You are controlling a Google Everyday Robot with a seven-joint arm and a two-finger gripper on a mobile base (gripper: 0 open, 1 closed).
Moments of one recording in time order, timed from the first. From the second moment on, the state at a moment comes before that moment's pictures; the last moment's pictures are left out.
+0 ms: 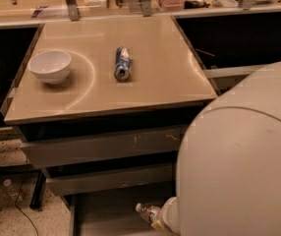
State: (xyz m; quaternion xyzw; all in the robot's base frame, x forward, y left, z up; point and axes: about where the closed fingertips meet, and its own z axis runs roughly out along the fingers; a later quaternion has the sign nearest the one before) arm 0.395 -0.081 0.440 -0.45 0.87 0.01 0.19
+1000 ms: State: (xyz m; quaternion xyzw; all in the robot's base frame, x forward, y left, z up) arm 0.381 -0.165 0.515 -0.37 0.90 -0.04 0.24
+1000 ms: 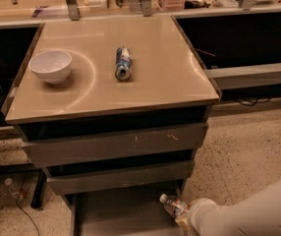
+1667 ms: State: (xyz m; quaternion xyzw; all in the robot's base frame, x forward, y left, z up) arm 0.377 -0.181 0.545 -0.36 0.89 -0.06 0.27
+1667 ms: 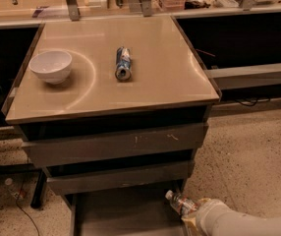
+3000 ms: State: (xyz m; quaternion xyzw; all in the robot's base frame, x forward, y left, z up) arm 0.372 -0.157 0.614 -0.40 0.85 -0.07 0.33
